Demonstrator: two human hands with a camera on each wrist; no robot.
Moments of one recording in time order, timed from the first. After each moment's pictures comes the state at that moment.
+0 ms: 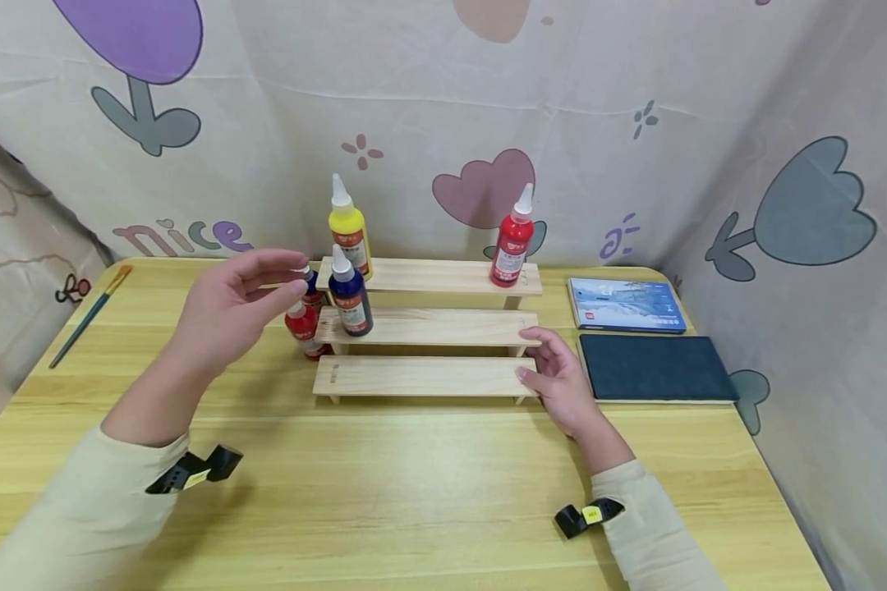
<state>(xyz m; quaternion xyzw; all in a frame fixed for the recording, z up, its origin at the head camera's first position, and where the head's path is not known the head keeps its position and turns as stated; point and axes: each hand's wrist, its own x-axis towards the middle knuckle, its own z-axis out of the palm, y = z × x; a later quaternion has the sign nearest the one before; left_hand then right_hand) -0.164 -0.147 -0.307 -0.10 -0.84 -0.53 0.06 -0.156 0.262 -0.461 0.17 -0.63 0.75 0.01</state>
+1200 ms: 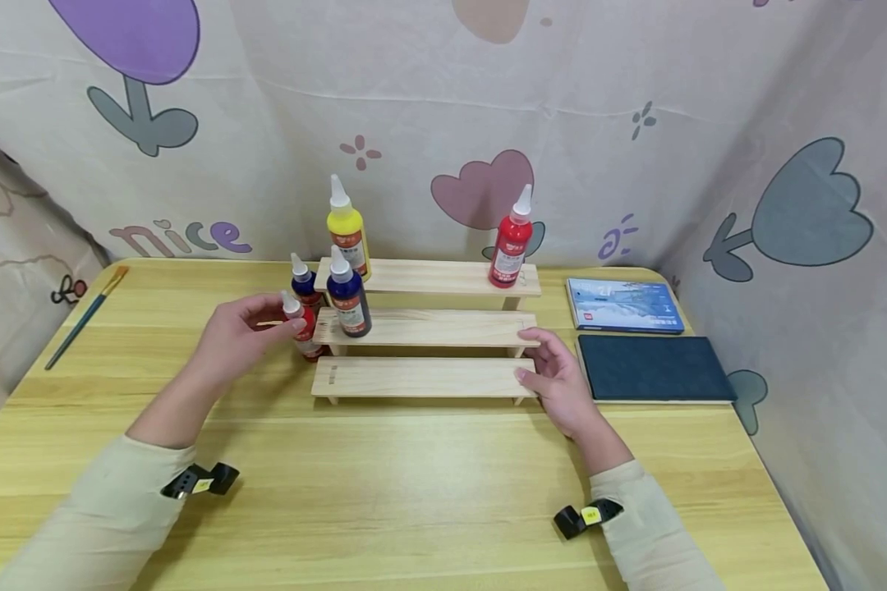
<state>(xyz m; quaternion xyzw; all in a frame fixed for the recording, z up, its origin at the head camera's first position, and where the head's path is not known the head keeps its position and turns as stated) -0.182 -0.180 -0.374 -0.04 -0.86 -0.51 -0.02 -0.156 0.262 -0.460 0.18 -0.63 0.76 0.00</state>
